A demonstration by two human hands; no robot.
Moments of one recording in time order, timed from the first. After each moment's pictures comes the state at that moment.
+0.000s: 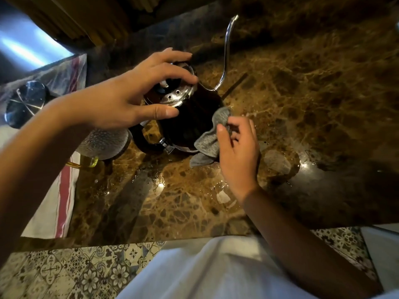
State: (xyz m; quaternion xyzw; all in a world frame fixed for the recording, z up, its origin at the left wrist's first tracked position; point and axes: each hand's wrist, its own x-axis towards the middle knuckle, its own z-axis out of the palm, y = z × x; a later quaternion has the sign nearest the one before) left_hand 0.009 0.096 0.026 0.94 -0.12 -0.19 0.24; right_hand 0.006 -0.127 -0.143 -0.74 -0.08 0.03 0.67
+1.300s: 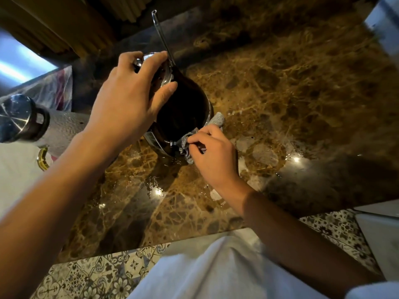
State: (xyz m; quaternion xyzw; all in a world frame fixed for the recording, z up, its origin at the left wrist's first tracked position) left_hand 0.005 0.047 0.003 1.00 0.07 0.03 0.00; right_hand -0.004 -0.114 -0.153 -0.82 -0.20 0.00 0.54
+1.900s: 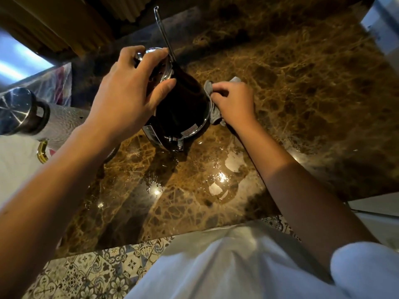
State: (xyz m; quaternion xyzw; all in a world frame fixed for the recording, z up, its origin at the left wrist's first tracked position) left_hand 0.000 0.050 0.003 1.00 0.06 0.04 0.05; right_hand 0.112 -0.119 -0.146 -0.85 -0.13 0.05 0.51
